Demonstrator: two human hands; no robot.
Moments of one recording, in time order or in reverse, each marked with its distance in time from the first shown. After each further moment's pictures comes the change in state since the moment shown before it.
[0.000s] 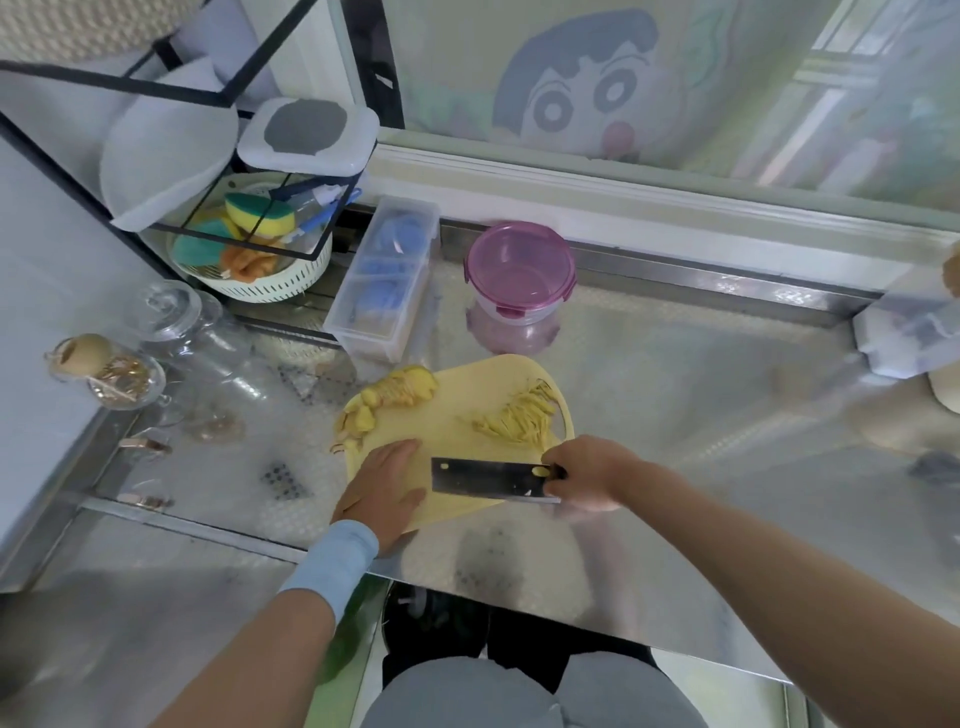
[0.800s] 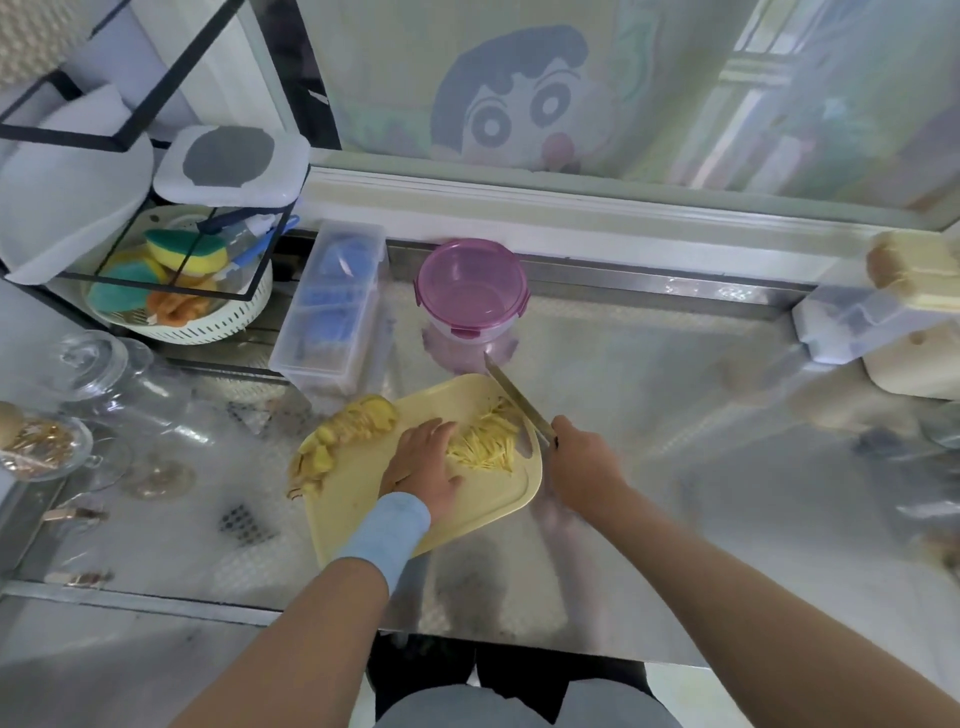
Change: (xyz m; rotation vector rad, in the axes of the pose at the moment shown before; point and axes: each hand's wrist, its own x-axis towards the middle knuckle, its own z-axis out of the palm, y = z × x) left_hand 0.066 0.091 0.013 0.131 -0.020 0.115; right_hand 0.009 0.014 0.004 0.363 0.427 0.444
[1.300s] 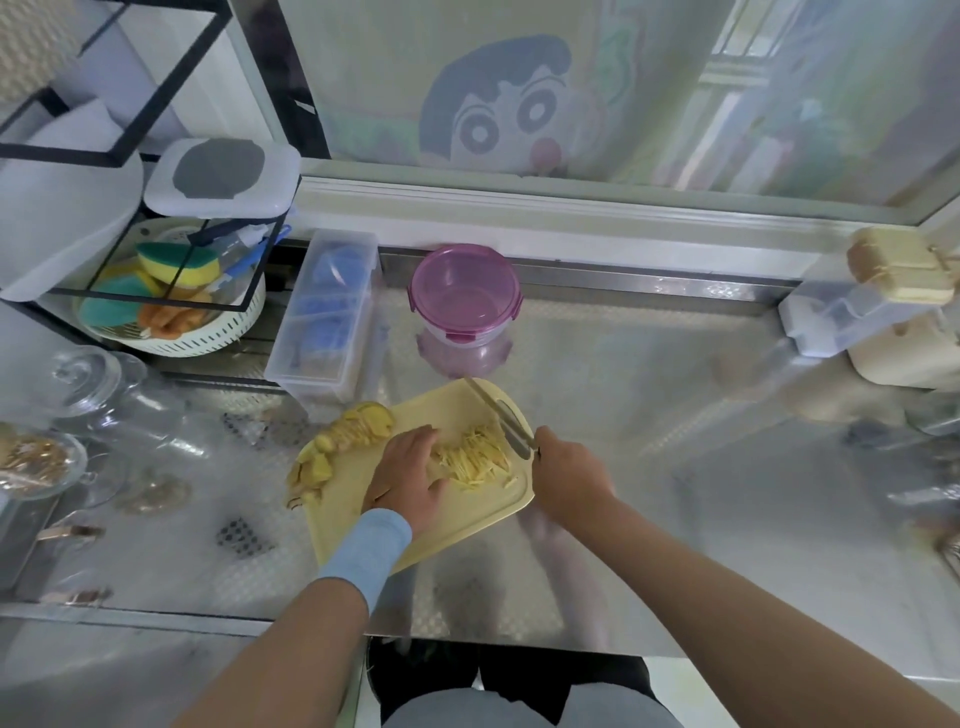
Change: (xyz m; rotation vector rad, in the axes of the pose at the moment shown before) left_hand -0.011 -0.020 -0.004 -0.104 0.118 0.102; right_hand -0.013 -0.012 0.015 -0.091 0.013 -0.053
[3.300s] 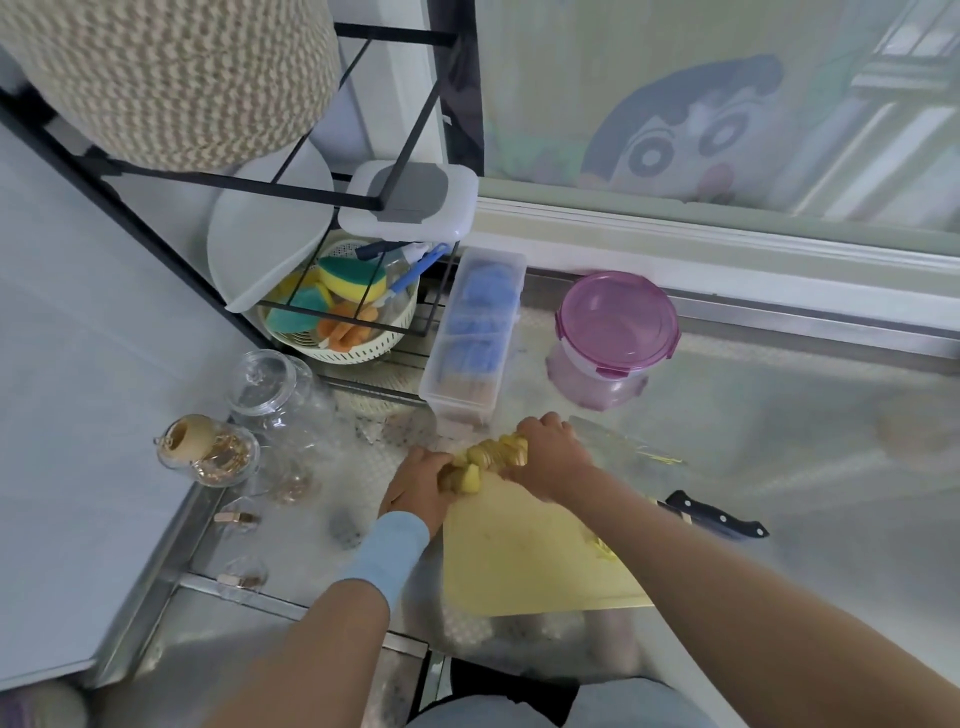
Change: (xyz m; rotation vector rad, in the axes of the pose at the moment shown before) left_hand -0.003 -0.120 -0.096 -0.107 -0.049 -0.321; right_hand 0.076 -0.183 0.026 -0.013 -0.176 -0.232
